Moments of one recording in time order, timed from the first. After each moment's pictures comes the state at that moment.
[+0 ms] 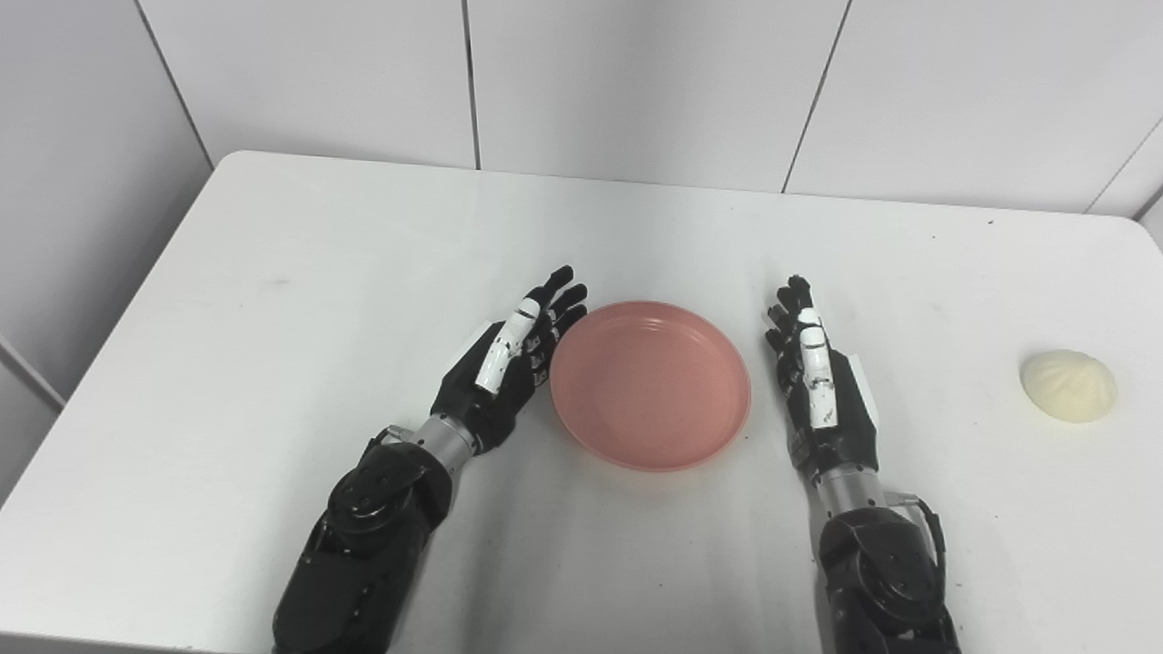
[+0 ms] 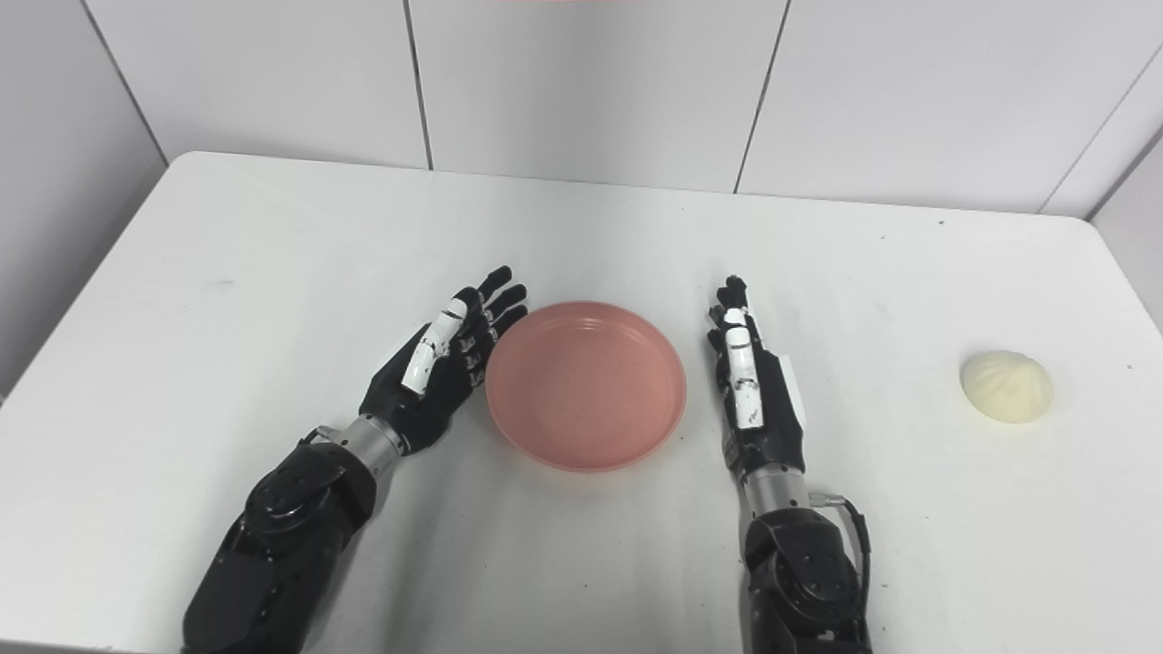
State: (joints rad) left arm -0.25 0.03 -0.15 0.11 -0.30 0.20 -0.26; right arm -0.16 -0.03 -0.01 0.07 0.13 0.02 0.08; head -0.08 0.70
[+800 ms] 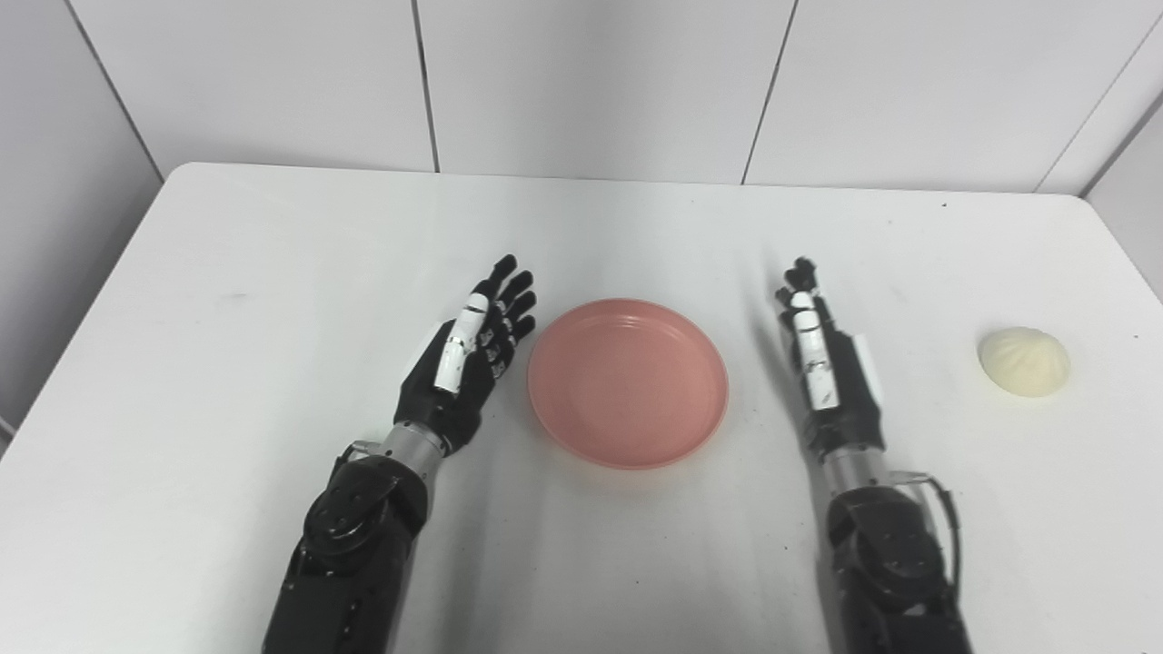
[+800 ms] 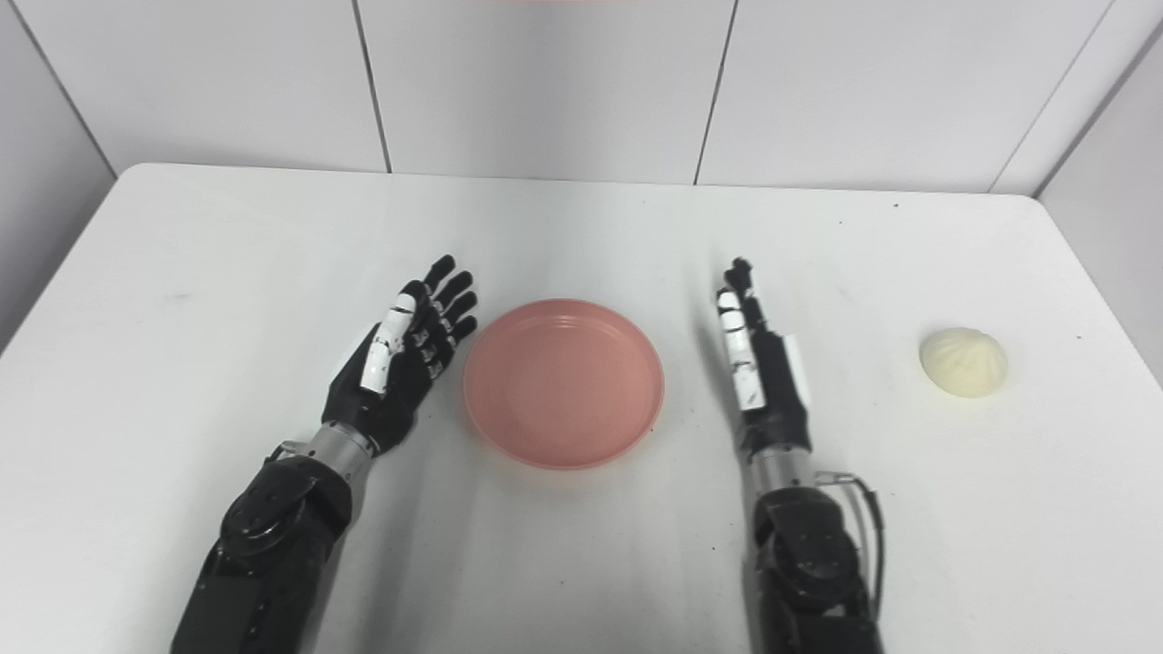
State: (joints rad) left arm -0.23 -0.01 -0.06 0.10 -0.25 0.16 -0.23; right arm -0.18 -0.11 -0.07 0.01 0.01 -0.02 0.01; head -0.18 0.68
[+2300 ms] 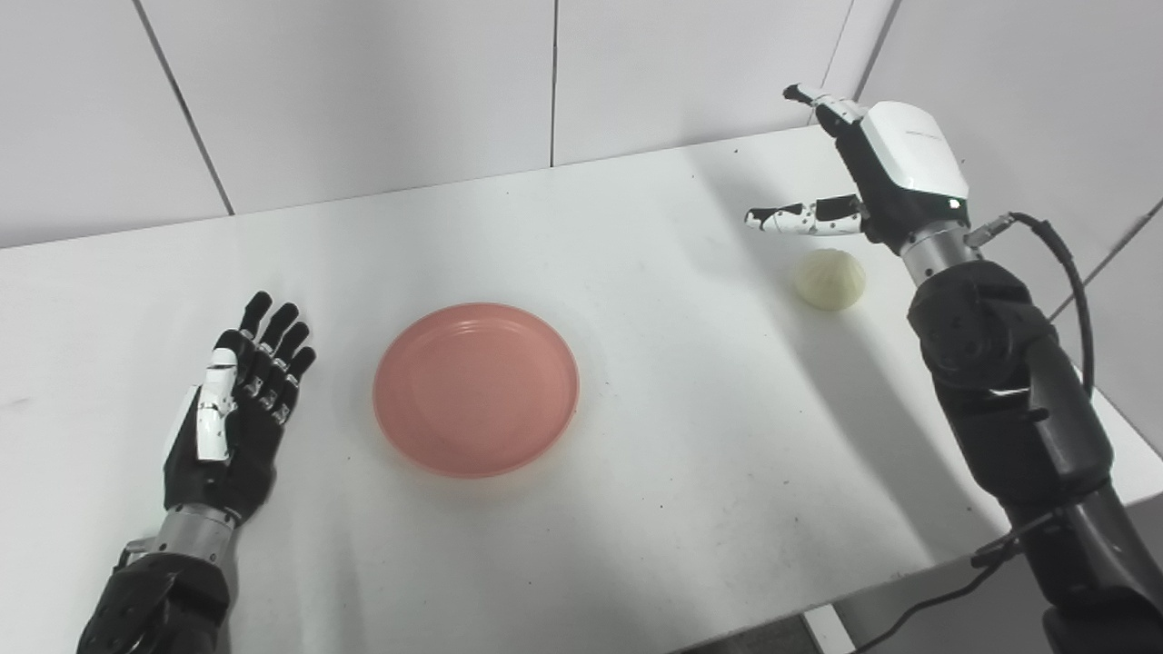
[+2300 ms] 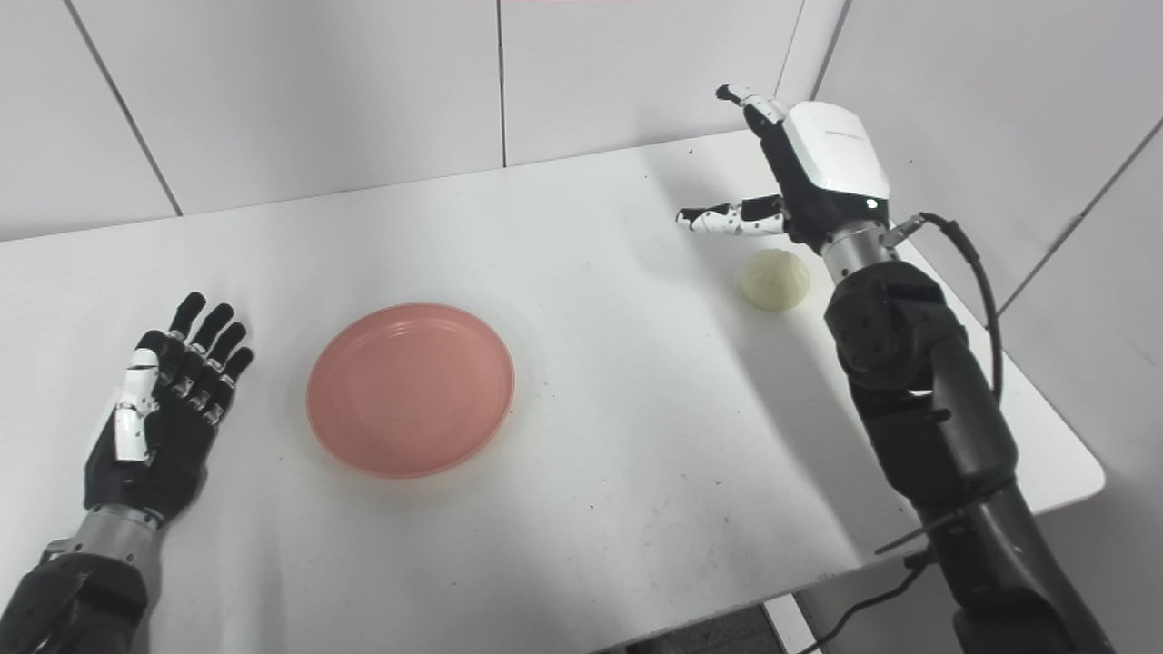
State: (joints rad) left arm -0.24 0.07 0.03 0.17 -0.33 0.11 -0.33; right arm -0.25 -0.65 -0.13 -0.22 -0.67 0.25 0.18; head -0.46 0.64
